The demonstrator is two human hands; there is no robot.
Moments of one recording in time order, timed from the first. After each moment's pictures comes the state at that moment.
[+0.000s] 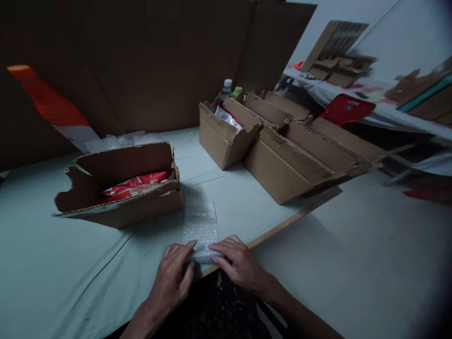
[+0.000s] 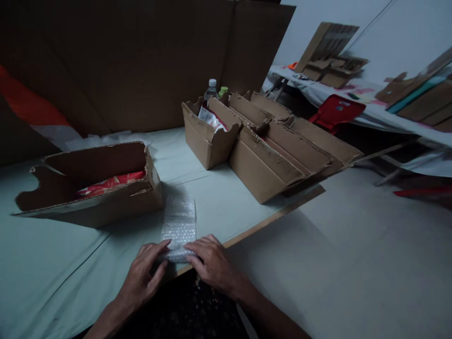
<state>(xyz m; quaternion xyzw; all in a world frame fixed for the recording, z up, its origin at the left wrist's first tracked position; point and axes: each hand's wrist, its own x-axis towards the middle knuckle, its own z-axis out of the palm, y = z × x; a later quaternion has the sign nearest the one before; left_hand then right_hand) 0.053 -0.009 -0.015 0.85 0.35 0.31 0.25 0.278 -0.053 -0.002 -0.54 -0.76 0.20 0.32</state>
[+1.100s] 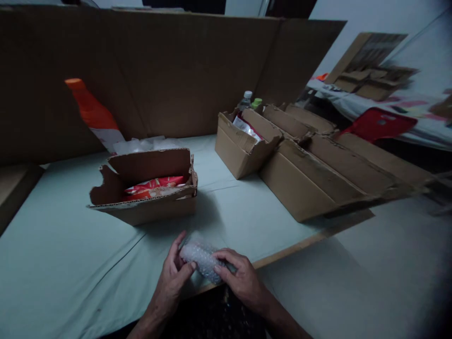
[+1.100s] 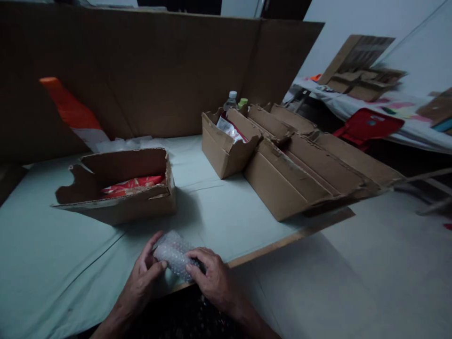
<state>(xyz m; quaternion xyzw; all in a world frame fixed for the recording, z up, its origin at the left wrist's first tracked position) 0.053 -0.007 -0.002 0.45 0.48 0.38 0.65 0.265 -0.041 0.001 -0.56 -0.64 0.37 0.37</state>
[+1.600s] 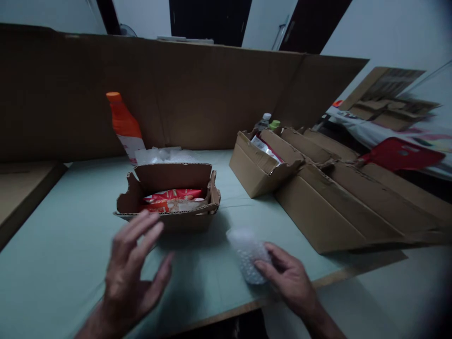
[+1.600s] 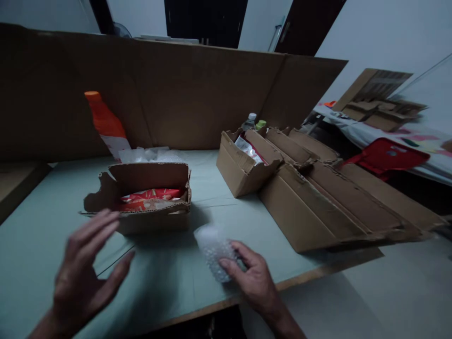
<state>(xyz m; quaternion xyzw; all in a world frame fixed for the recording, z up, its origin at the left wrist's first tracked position) -0.013 0.048 0.085 0.78 0.42 0.46 -0.02 0.302 -0.001 0.055 -0.59 -0.59 0.35 0.43</state>
